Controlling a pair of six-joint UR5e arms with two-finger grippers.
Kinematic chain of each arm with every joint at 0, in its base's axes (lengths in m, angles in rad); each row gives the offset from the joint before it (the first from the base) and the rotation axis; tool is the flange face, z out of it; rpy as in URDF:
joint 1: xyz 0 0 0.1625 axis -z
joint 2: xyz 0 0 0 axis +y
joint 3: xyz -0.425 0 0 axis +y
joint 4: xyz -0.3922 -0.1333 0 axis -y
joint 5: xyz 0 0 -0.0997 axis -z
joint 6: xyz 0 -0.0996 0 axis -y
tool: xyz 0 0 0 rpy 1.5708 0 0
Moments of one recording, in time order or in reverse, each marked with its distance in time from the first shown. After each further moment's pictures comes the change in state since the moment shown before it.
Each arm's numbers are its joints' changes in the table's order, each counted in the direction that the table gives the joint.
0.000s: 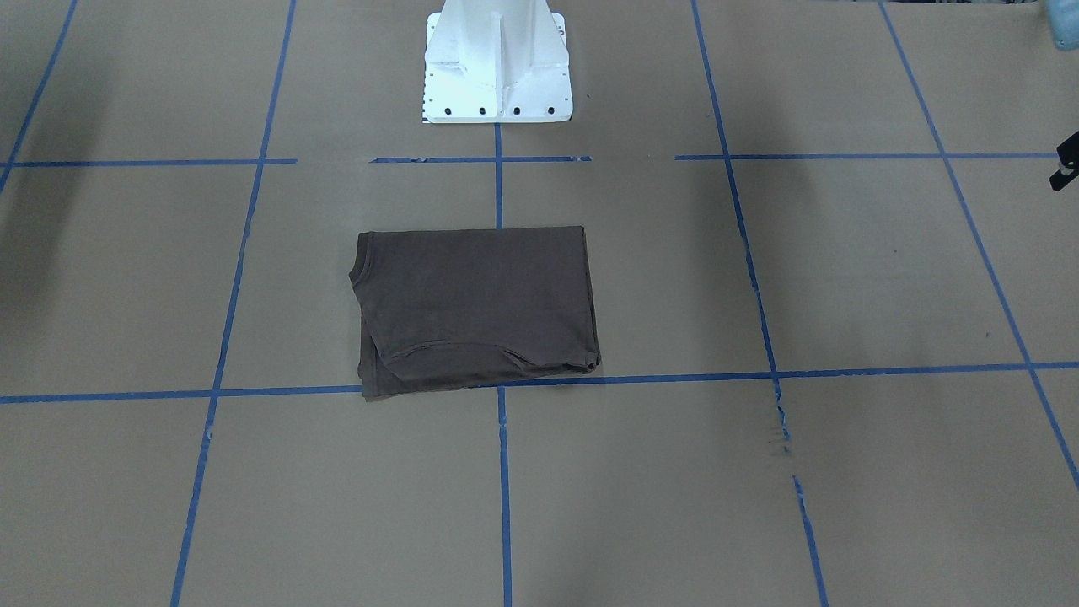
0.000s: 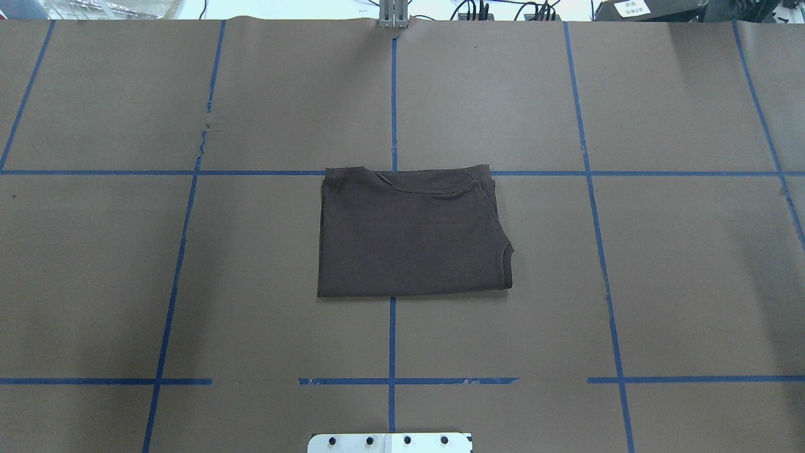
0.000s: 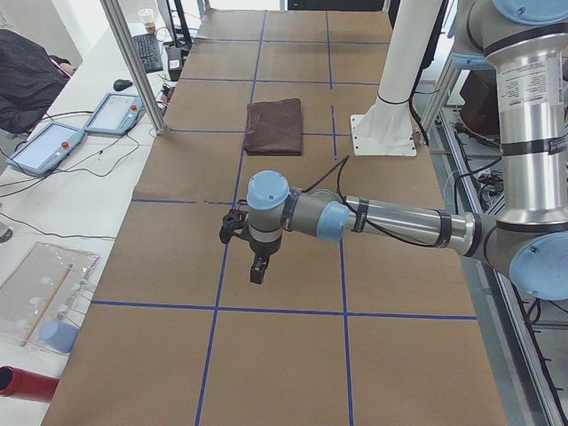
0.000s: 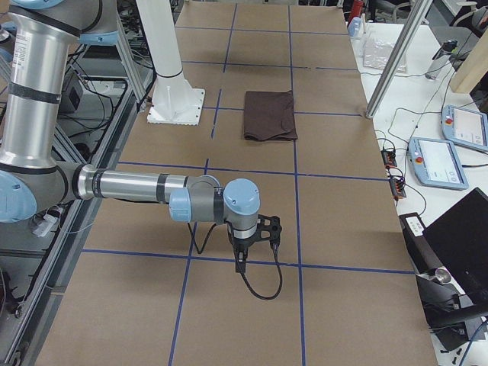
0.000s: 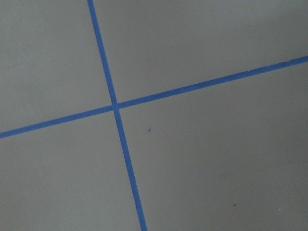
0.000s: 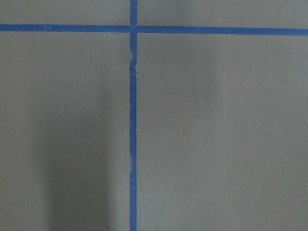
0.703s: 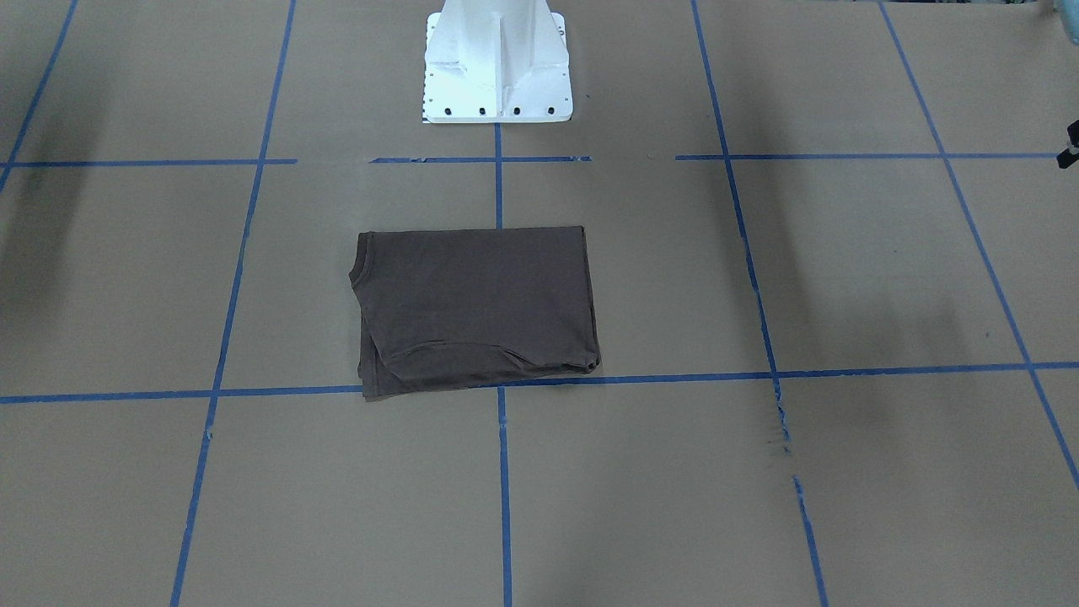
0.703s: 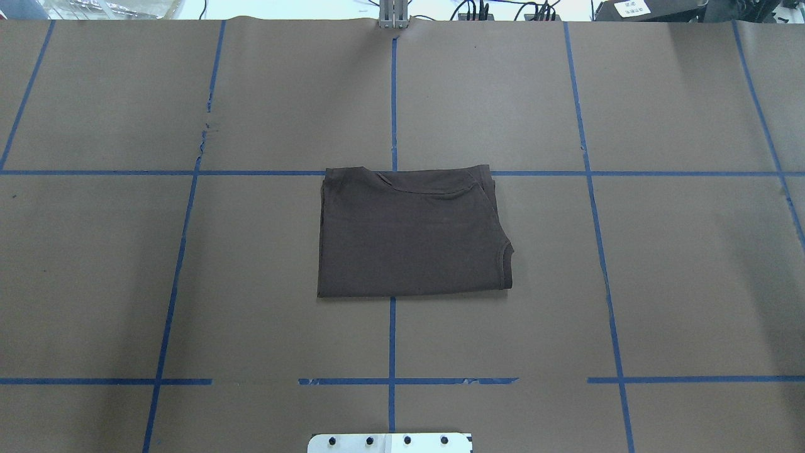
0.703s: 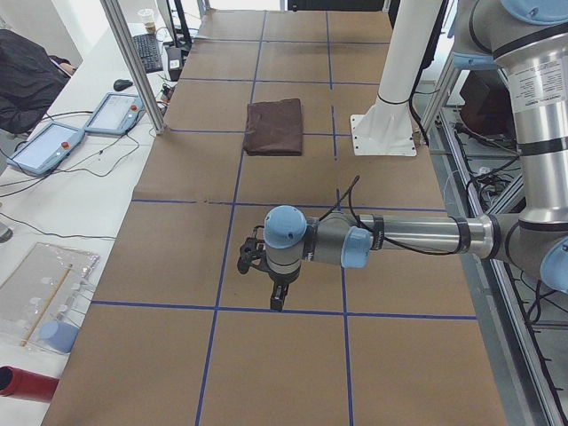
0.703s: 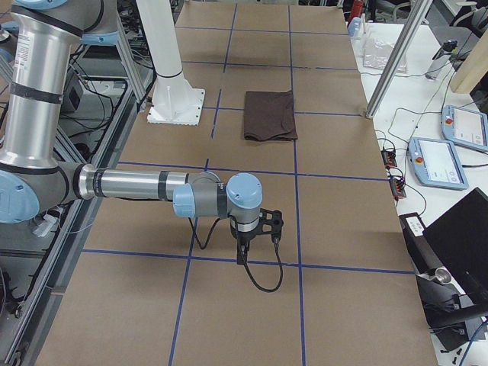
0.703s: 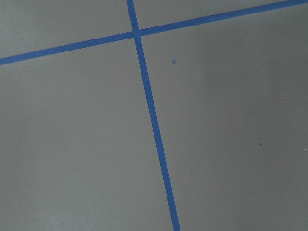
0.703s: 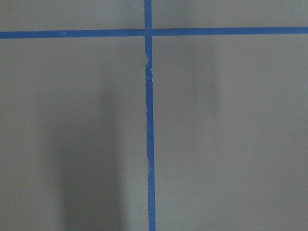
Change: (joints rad) left arm 0.036 -0.043 -0.026 0.004 -0.022 0.102; right arm 0.025 -0.006 -0.013 0.003 0.017 0.045
